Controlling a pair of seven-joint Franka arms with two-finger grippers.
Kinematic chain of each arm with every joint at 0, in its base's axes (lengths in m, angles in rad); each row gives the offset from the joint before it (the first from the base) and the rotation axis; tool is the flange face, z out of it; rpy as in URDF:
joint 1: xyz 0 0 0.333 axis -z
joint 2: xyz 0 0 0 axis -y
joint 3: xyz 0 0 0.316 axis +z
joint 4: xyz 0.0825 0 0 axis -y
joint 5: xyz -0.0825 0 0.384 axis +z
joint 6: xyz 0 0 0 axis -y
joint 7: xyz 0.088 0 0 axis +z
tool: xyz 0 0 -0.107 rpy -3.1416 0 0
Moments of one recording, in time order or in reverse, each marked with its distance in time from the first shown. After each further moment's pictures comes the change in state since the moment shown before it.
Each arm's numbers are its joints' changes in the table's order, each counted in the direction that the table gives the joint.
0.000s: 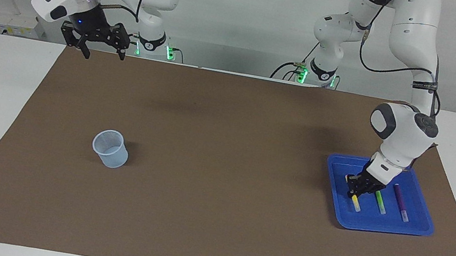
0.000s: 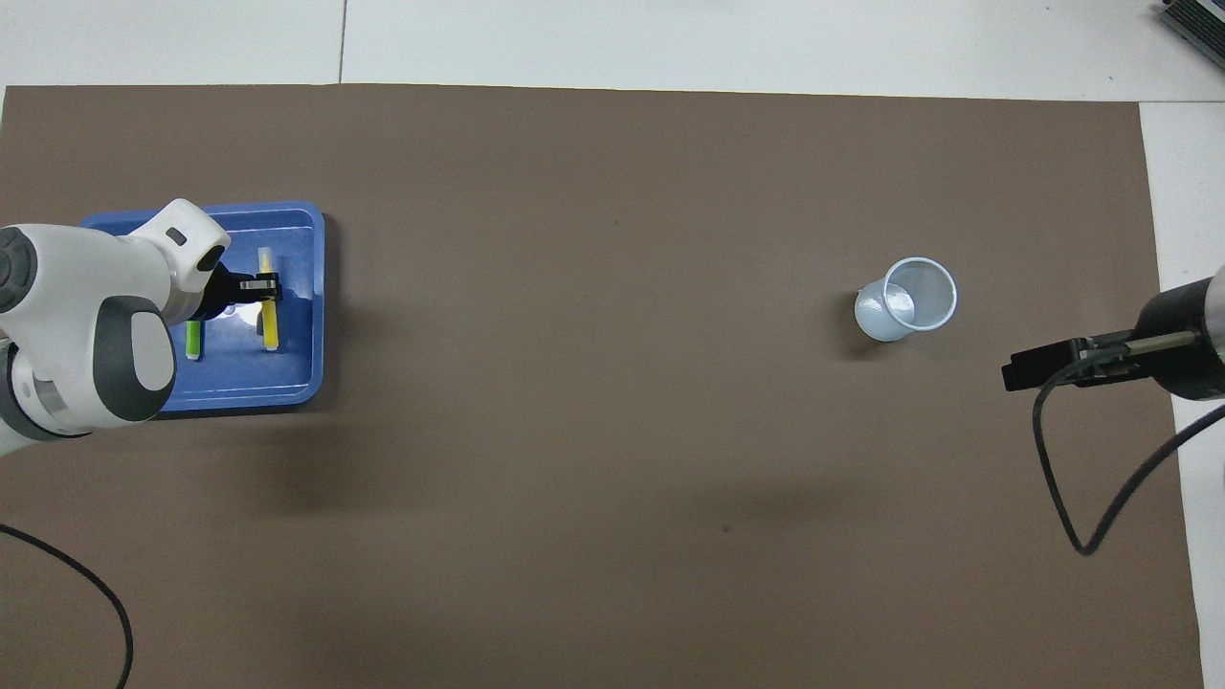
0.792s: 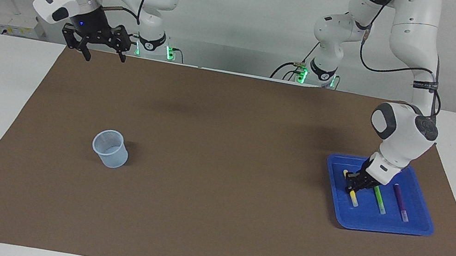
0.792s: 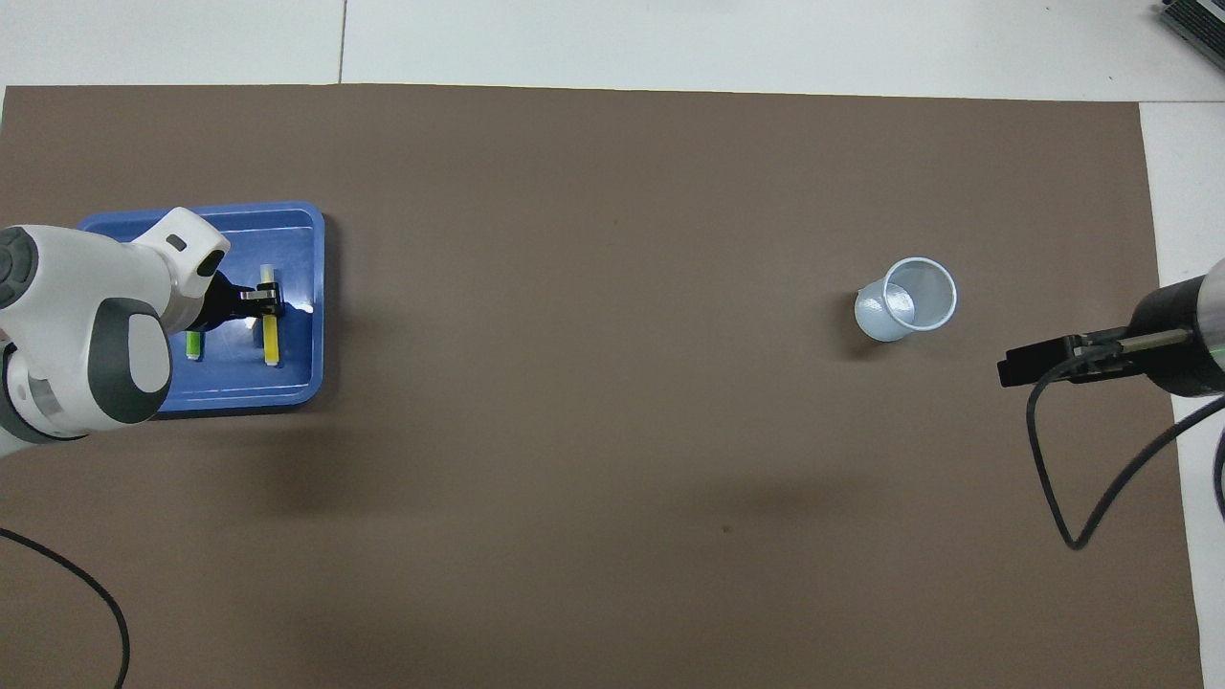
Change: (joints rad) left arm -0.007 0.004 -0.001 -0.003 0.000 -0.062 0.074; right arm -0.001 0.000 -0.001 -0.015 0.000 0.023 0.000
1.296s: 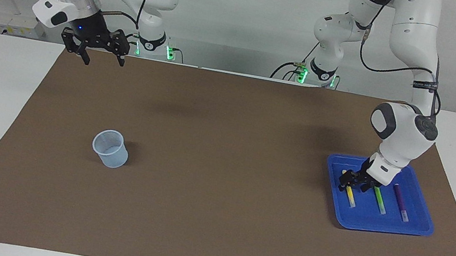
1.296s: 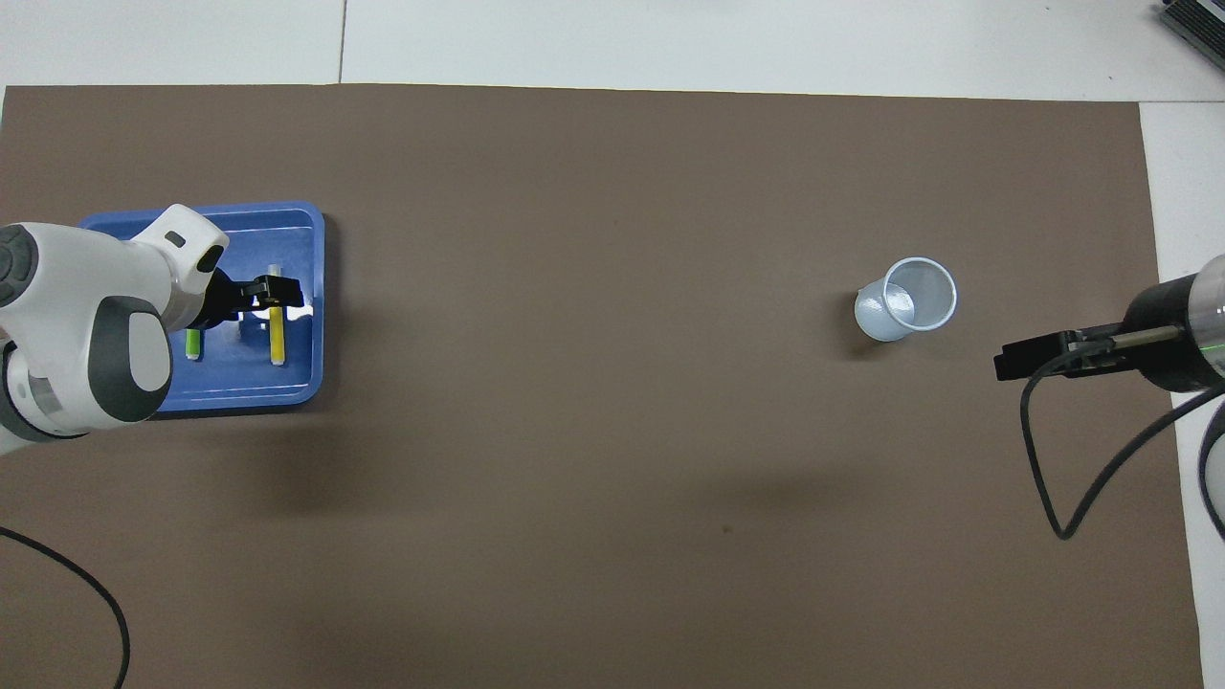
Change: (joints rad) left arm 0.000 0.000 -0.002 0.008 0.000 0.000 0.025; right arm -0.002 0.000 -0.005 -0.024 0.000 0.039 0.000
